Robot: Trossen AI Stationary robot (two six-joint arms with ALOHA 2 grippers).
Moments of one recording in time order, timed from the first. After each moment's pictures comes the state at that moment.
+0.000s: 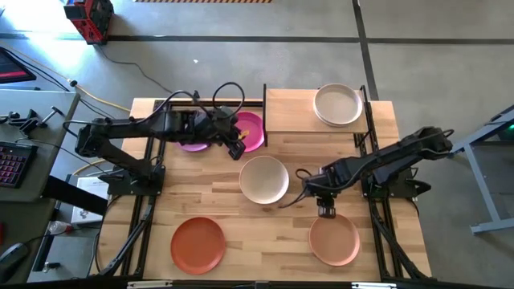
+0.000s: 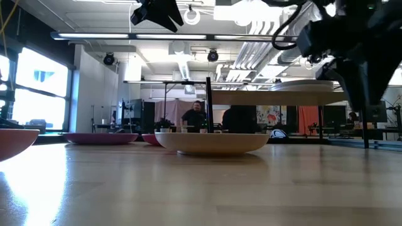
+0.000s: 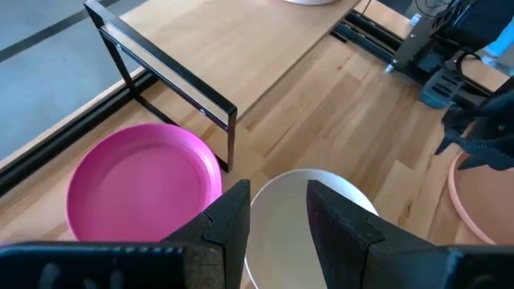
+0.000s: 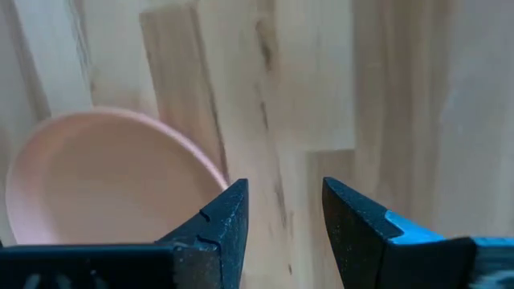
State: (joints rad) left arm 0.07 1.40 1.42 -0.77 -0.34 -0.50; right arm 0.28 1.42 0.93 -0.92 -0.13 0.39
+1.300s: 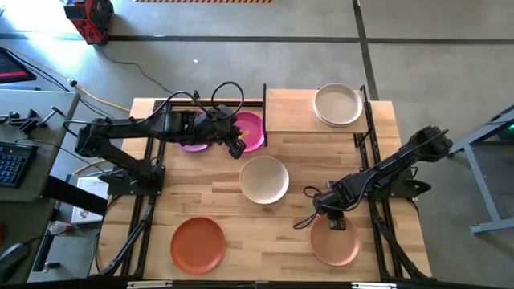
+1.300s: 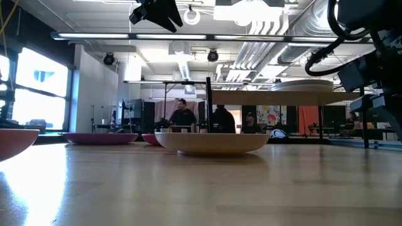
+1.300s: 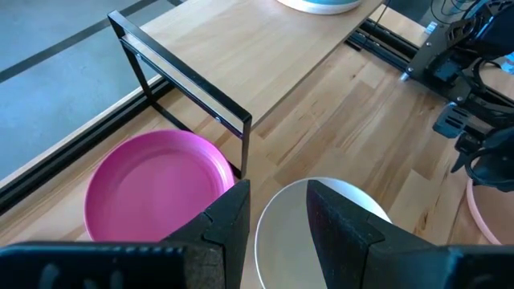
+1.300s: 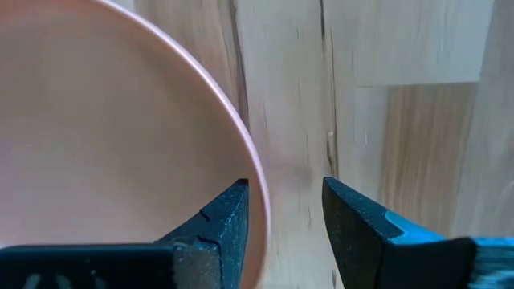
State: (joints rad) left arm 0.07 1.40 1.42 -0.77 -0.39 -0.50; right arm 0.45 1.42 0.67 -0.67 -0.13 0.52
